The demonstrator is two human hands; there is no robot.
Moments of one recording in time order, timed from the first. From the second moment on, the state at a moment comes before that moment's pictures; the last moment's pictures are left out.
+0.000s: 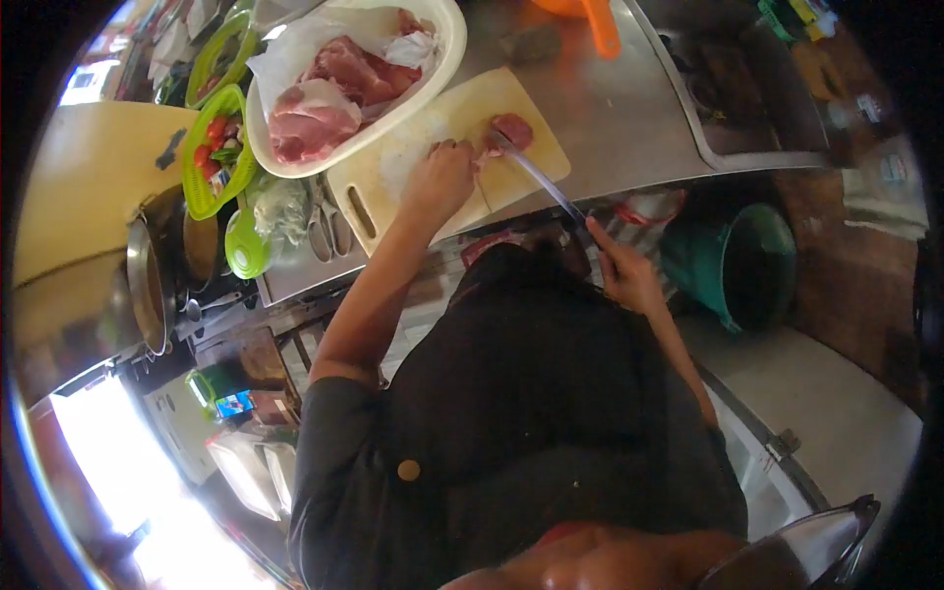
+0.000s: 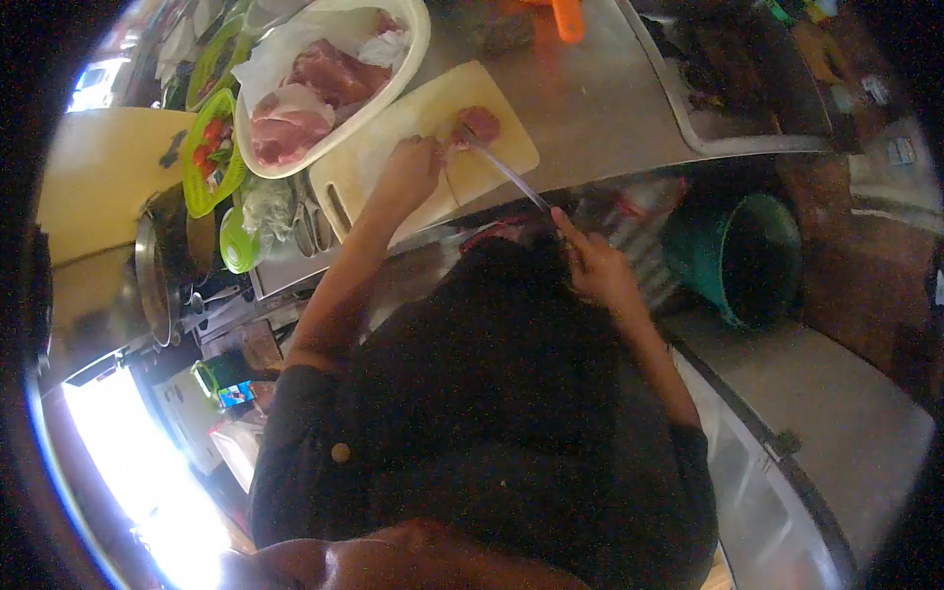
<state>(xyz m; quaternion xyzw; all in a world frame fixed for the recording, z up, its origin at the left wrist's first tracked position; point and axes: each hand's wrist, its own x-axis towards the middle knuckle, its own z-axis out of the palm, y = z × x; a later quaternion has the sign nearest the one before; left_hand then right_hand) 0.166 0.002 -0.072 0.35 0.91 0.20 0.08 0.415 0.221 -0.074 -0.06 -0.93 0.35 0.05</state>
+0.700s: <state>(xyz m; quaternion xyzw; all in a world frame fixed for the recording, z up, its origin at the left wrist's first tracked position) 0.203 -0.004 -0.057 0.36 0.91 0.19 -0.02 0.421 0.191 -0.058 -0.12 -0.95 0.28 0.05</state>
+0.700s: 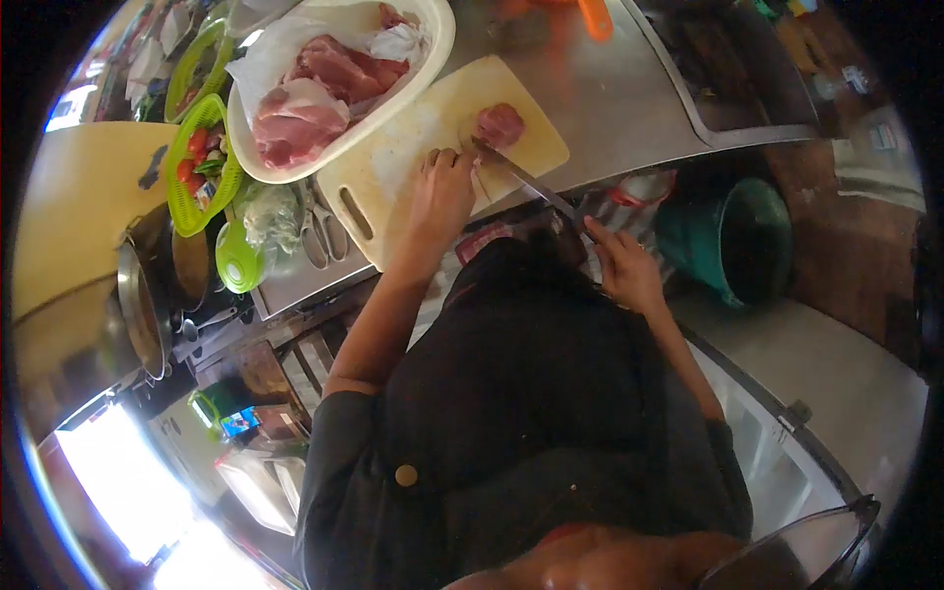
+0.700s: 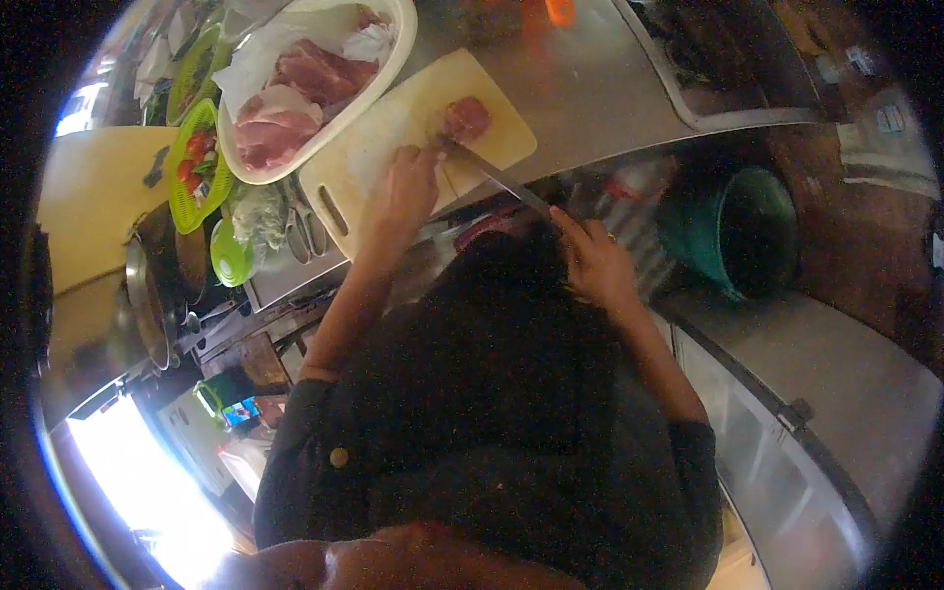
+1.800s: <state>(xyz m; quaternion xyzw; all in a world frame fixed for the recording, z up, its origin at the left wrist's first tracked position) 0.195 0.001 -0.093 0.45 0.84 0.29 -0.09 0.339 0.173 -0.069 -0.08 -0.99 0.14 -0.04</state>
